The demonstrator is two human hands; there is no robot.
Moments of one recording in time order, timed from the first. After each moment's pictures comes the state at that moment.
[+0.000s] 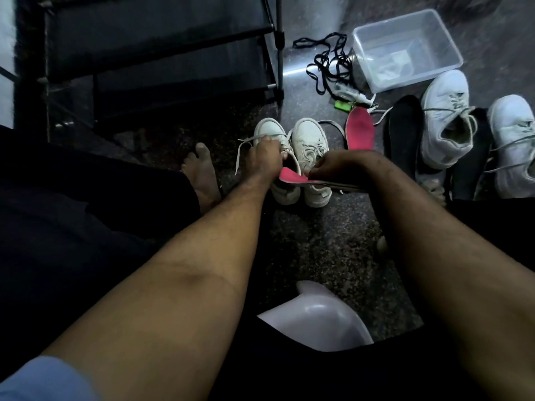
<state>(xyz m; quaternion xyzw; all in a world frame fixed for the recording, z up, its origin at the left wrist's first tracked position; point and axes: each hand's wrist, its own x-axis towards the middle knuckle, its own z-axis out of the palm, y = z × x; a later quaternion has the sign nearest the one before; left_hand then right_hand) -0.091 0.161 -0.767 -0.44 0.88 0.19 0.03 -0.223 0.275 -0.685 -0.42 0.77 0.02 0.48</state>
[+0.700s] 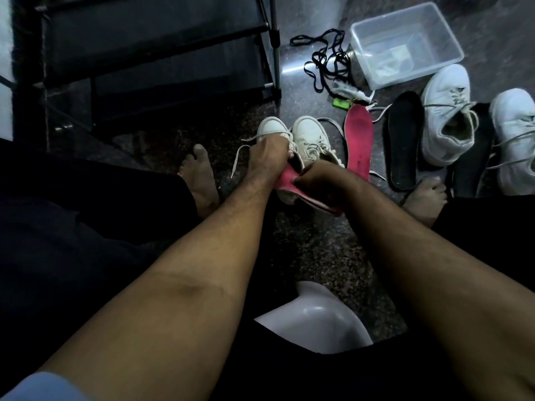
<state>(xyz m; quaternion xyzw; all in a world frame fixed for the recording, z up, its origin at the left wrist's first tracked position) -0.106 0.163 -0.755 -0.40 0.90 0.16 0.07 -0.184 0.277 -0.717 -0.32 0.82 -0.11 0.47</state>
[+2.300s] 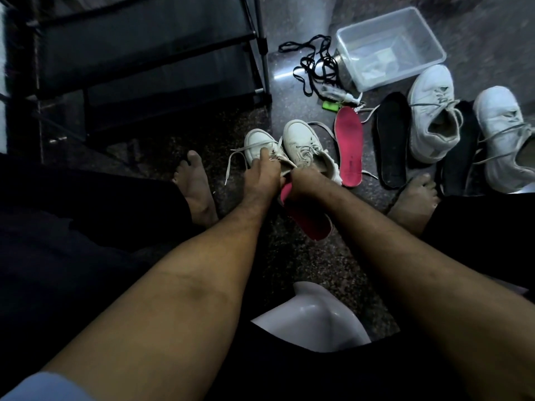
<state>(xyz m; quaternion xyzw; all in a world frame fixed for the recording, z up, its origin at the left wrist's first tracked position) -0.090 0.203 -0.758 -0.50 0.82 0.29 0.05 -0.159 0.282 -0.697 -0.41 0.82 -0.01 0.41</state>
